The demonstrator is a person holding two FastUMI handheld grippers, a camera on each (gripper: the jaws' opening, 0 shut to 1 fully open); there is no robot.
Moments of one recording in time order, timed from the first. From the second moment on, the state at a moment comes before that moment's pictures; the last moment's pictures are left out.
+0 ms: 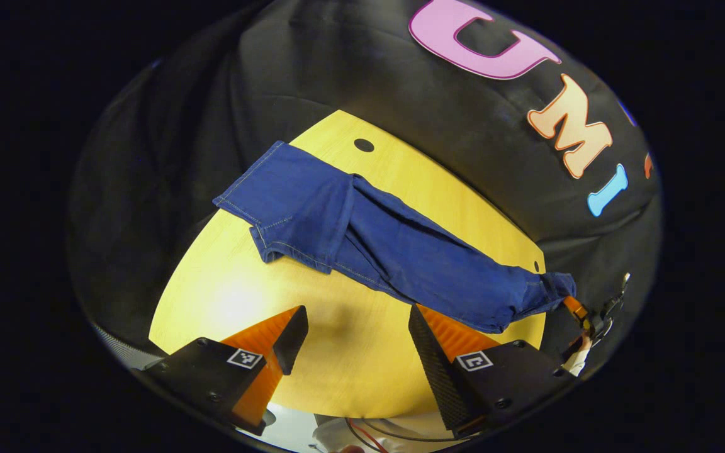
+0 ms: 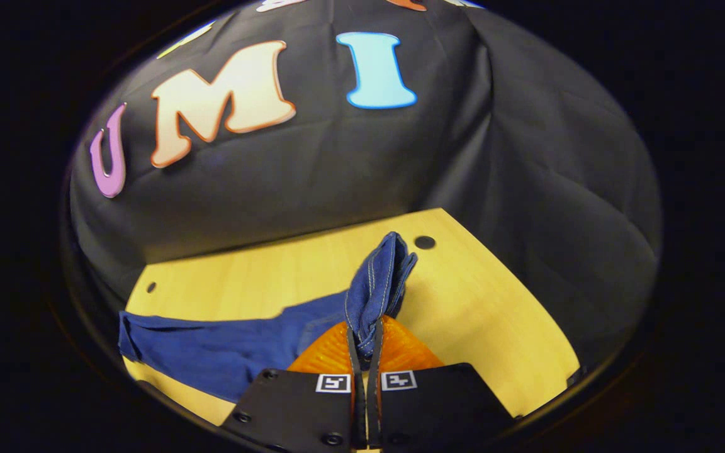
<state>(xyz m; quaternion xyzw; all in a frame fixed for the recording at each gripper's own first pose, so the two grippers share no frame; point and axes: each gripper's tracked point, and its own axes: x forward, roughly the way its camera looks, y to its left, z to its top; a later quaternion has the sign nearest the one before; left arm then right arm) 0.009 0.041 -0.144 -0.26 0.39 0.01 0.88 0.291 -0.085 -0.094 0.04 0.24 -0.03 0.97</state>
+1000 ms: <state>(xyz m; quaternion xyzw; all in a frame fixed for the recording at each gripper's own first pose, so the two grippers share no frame) 0.034 0.081 -0.185 -0.23 0.44 -0.04 0.87 0.213 0.229 -0.133 0.23 0.25 0.25 0.91</state>
